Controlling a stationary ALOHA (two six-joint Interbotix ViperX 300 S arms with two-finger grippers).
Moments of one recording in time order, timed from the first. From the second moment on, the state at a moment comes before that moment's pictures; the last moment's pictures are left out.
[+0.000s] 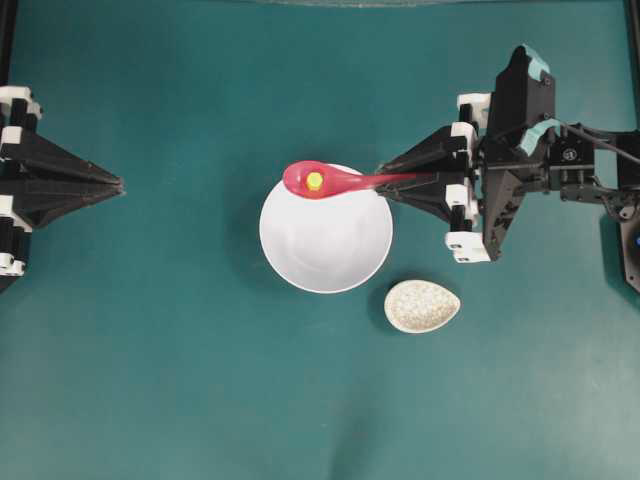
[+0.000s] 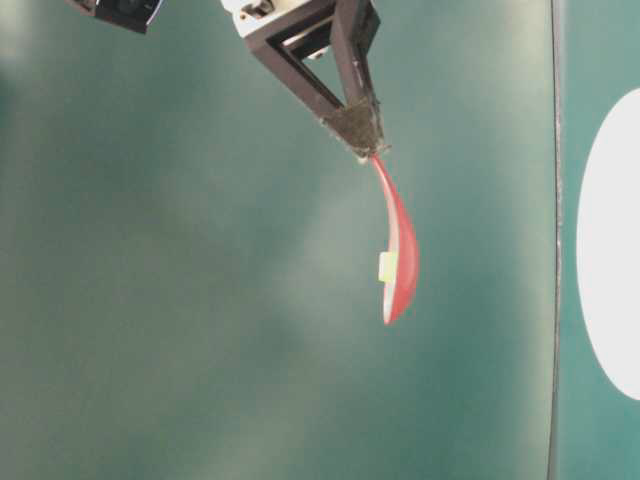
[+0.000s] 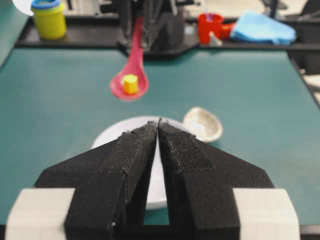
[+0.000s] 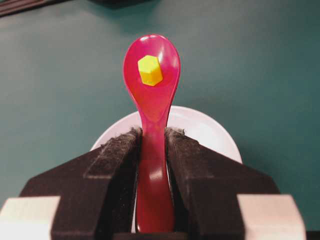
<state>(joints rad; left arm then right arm) 0.00 -0.98 1.18 0.01 -0.18 0.00 -0.06 -0.36 0.86 0.15 -0.21 0.08</state>
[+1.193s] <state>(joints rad) 0.00 -0.98 1.18 0.01 -0.23 0.01 -0.06 -0.36 0.86 0.15 -0.21 0.08</state>
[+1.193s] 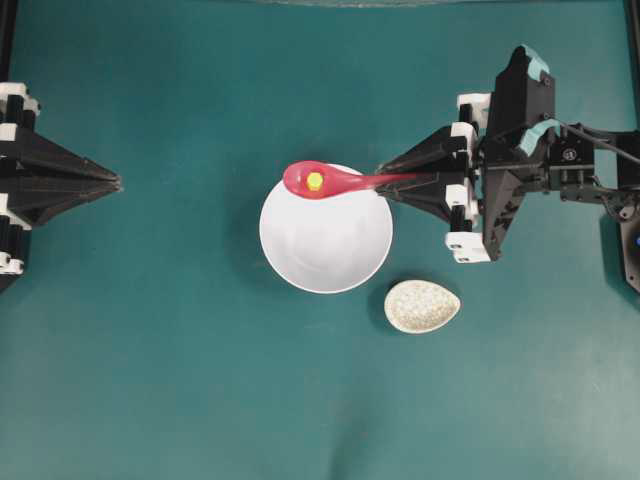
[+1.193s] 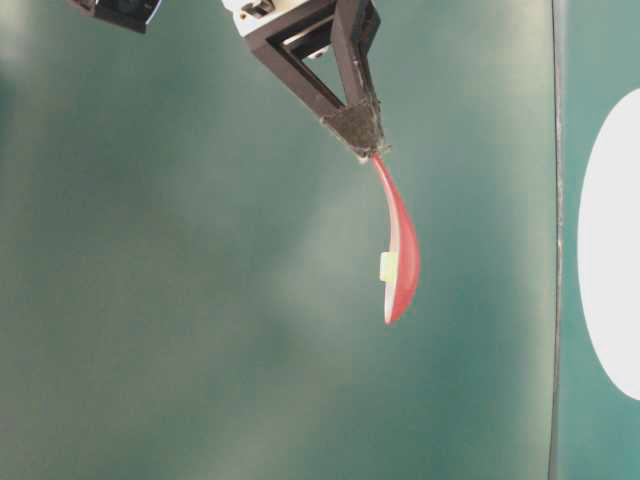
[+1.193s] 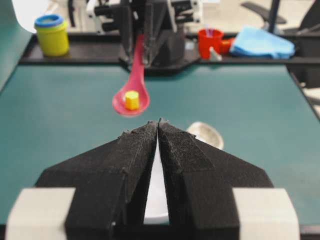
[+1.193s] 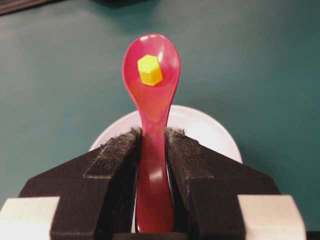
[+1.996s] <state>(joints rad) 0.00 -0.98 1.18 0.01 -0.19 0.01 -0.06 -0.36 0.86 0.14 -0.21 0.08</state>
